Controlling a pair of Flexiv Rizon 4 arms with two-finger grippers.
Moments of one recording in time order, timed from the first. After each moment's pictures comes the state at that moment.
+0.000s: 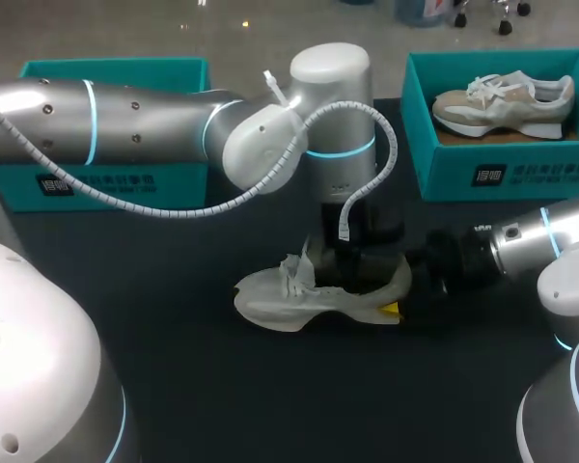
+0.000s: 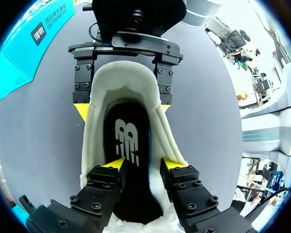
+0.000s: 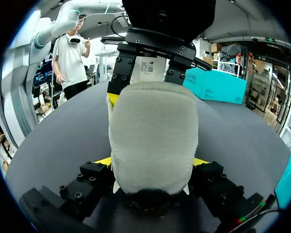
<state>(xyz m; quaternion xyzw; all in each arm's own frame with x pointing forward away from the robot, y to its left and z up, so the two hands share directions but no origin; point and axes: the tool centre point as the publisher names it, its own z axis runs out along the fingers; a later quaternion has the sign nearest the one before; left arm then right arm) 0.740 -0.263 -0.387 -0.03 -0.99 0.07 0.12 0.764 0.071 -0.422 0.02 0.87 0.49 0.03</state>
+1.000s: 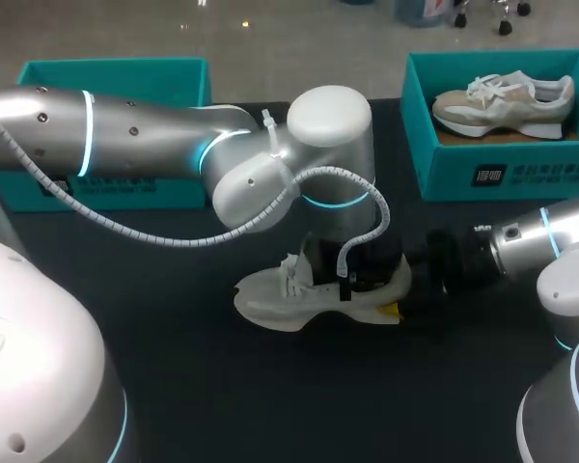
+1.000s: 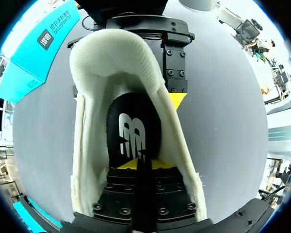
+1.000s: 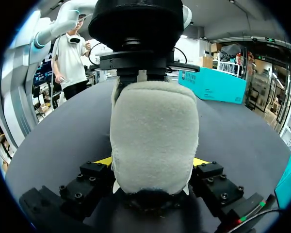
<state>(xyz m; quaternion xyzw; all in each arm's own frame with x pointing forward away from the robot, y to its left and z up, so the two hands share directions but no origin) 0.747 -0.259 -0.412 -0.03 -1.00 0.06 0.00 0.764 0.071 -0.423 0.02 0.87 0.49 0.03</state>
